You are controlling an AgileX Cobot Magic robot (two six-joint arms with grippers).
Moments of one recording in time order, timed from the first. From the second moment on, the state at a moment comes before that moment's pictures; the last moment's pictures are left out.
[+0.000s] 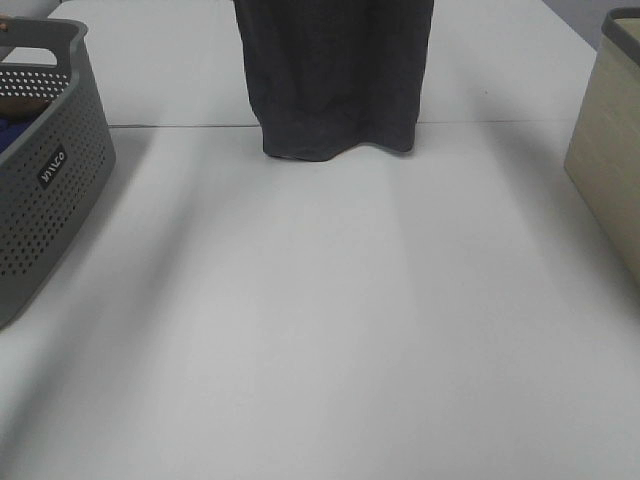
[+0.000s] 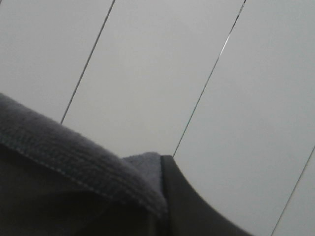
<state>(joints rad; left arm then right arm) -0.25 2.35 -2.56 0.58 -0.27 0.05 0.33 2.09 -2.32 -1.12 0.03 0.63</state>
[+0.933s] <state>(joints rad) -0.22 2.38 -2.60 0.60 -0.21 0.09 0.33 2.14 -2.33 -1.02 0.05 0.63</state>
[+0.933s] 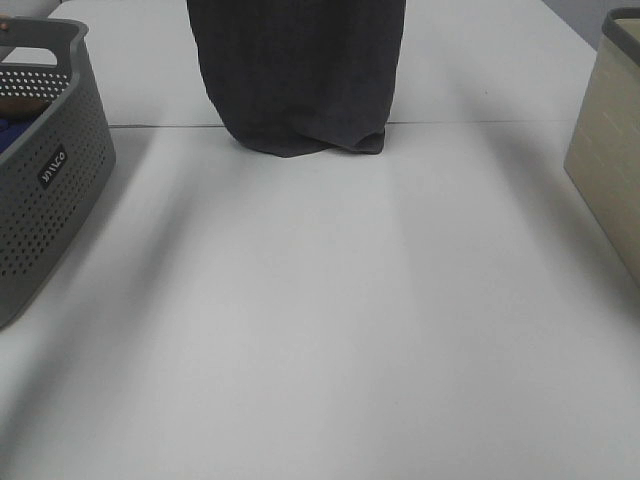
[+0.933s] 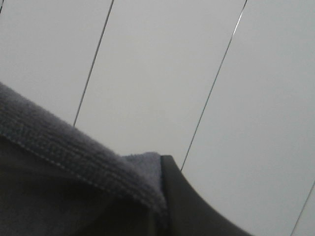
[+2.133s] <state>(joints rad) -0.35 2.21 -2.59 0.10 1.20 0.19 0.35 1.96 -2.33 -0.03 1.20 -0.05</state>
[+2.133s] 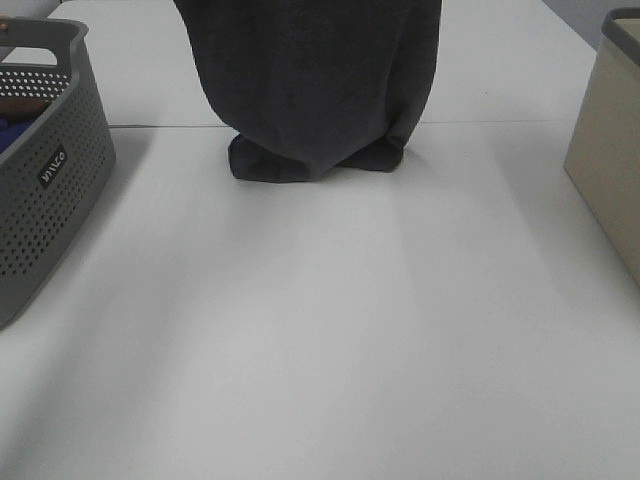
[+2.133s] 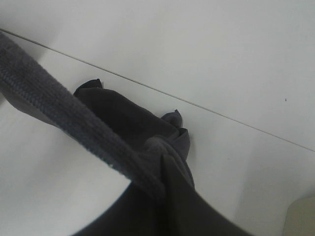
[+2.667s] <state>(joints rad) -0.36 1.79 -2.00 -0.02 1.19 0.21 0.35 1.68 -1.97 0.05 1.20 -0.06</state>
